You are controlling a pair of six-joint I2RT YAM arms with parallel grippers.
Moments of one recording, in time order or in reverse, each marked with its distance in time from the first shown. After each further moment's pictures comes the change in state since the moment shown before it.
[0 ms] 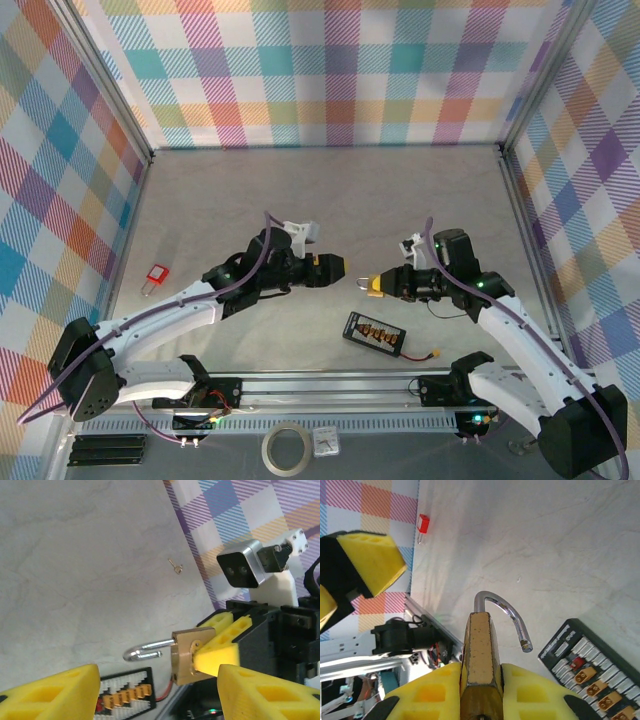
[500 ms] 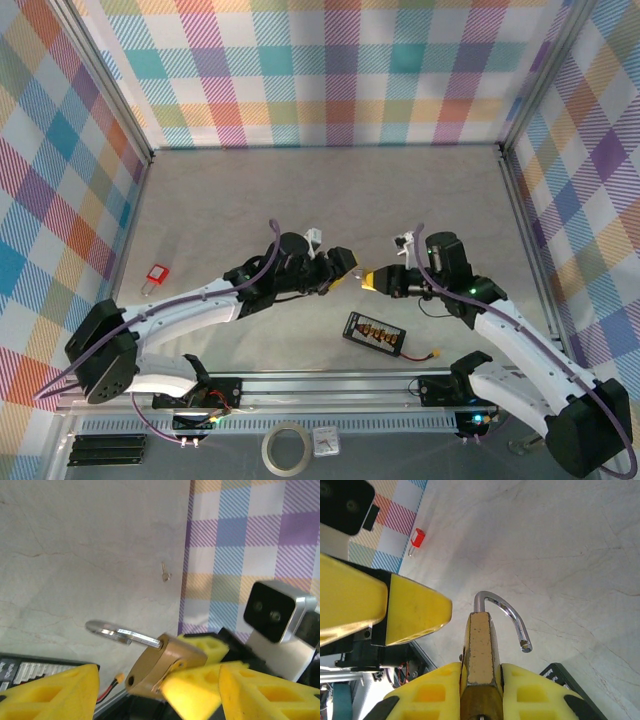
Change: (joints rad) left arm -0.059 0.132 -0.008 0.152 -0.066 -0.484; right arm 0.099 -0.006 -0.065 0.201 0.138 -0.054
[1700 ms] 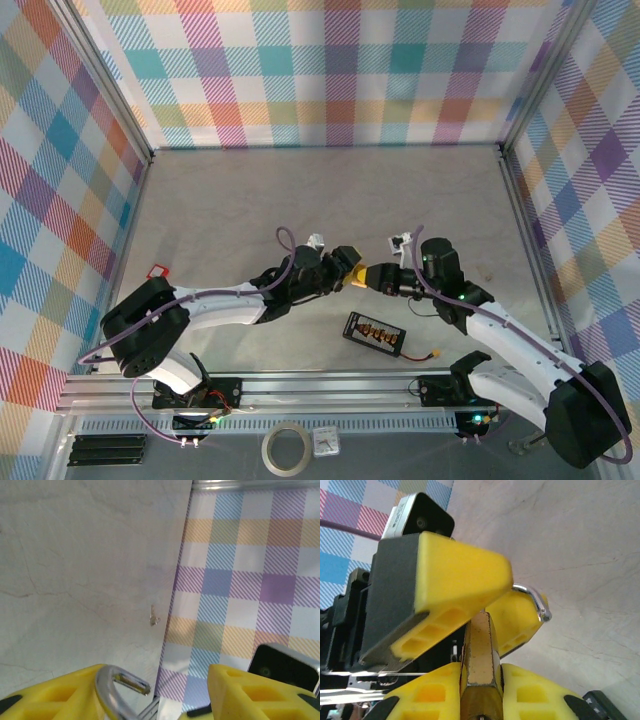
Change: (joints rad) left arm -0.014 0.206 -0.102 0.425 -0.177 -0.172; right arm 0.026 0.050 -0.127 0.348 -0.037 0.251
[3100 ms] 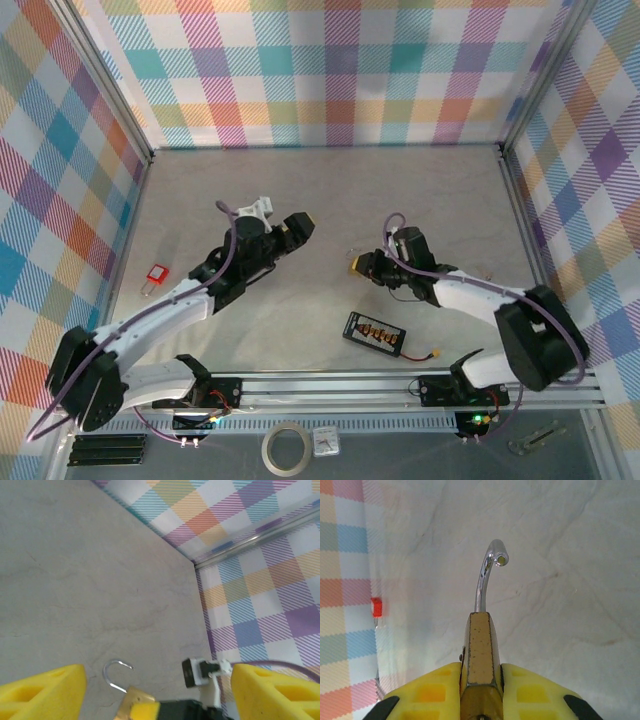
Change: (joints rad) left arm 0.270 -0.400 0.042 -0.435 -0.051 0.545; right arm 0.000 0.461 0.107 0.144 0.231 0.146
